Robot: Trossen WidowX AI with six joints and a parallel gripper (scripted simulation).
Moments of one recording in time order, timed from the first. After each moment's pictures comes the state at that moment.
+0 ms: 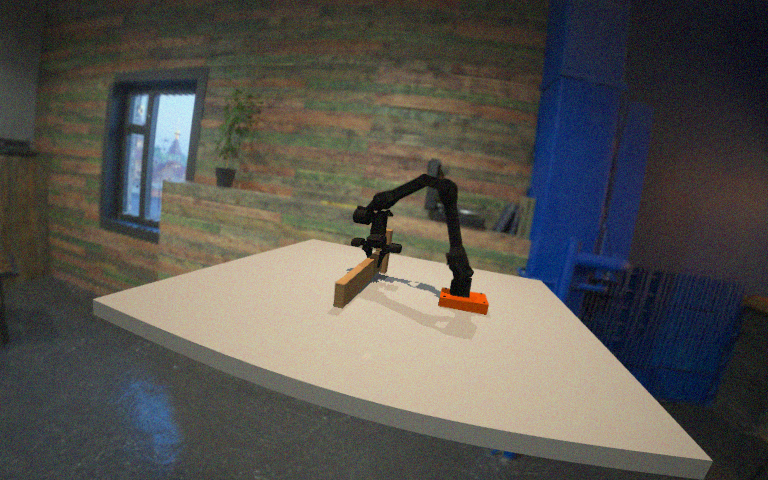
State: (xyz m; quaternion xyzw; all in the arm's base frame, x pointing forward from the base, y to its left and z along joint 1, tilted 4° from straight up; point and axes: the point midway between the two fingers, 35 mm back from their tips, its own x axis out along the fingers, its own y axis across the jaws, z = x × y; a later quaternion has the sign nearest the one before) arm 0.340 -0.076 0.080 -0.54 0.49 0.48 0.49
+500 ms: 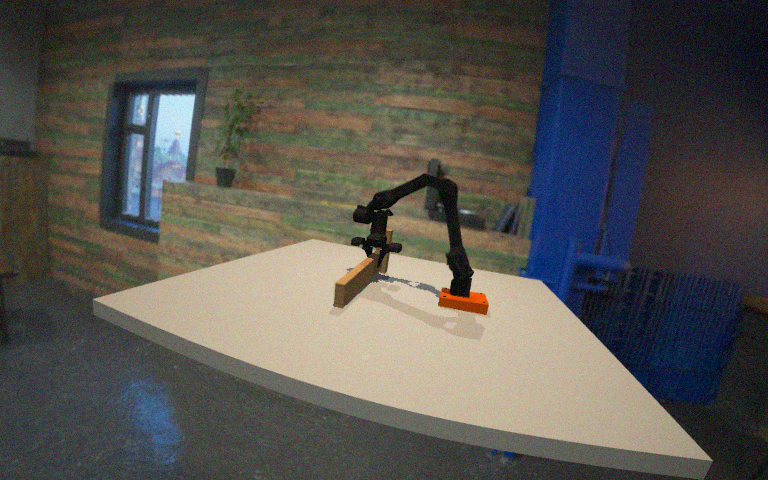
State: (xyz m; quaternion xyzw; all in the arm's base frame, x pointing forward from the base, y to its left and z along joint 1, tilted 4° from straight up) arm 0.340 -0.076 0.082 -0.54 0.49 0.48 0.49
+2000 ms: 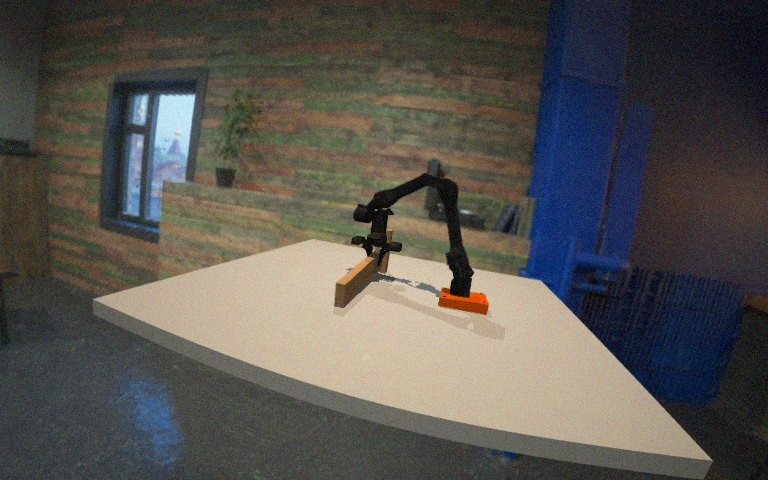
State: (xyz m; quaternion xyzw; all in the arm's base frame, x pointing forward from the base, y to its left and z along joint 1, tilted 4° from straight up) arm 0.340 -0.079 0.085 -0.54 0.49 0.48 0.49
